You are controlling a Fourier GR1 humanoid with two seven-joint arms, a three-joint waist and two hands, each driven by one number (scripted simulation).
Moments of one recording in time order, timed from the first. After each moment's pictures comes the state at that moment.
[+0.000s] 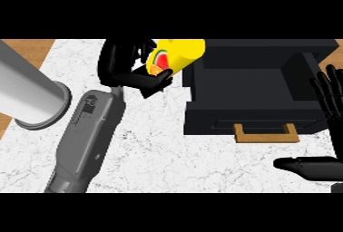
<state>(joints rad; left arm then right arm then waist) -0.78 0.01 0.07 -1.05 0.15 -0.03 -0.43 -0.06 -0.17 -0.19 -1.94 -0.06 0.21 0.00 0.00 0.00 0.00</state>
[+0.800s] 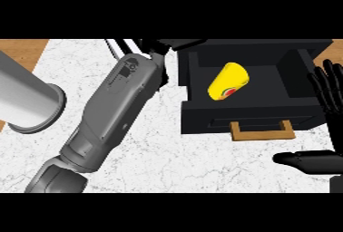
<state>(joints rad) -1.18 0.00 -0.09 -0.71 0.30 0.24 -0.31 -0.10 -0.19 -0.20 -1.89 -0.07 0.23 -0.02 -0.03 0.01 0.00</state>
